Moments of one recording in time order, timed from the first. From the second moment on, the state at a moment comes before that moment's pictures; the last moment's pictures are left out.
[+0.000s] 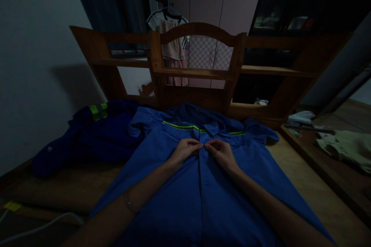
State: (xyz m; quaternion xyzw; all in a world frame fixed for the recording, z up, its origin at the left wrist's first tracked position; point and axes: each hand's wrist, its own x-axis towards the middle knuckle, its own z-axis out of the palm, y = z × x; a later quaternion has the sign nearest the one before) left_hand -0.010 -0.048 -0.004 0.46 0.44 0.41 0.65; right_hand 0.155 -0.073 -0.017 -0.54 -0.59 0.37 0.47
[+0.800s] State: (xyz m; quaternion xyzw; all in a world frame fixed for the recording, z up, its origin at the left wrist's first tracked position) left_hand -0.008 -0.047 -0.004 0.56 0.41 0.41 0.58; right_hand 0.157 -0.078 0.002 -0.55 -0.51 0.47 0.46
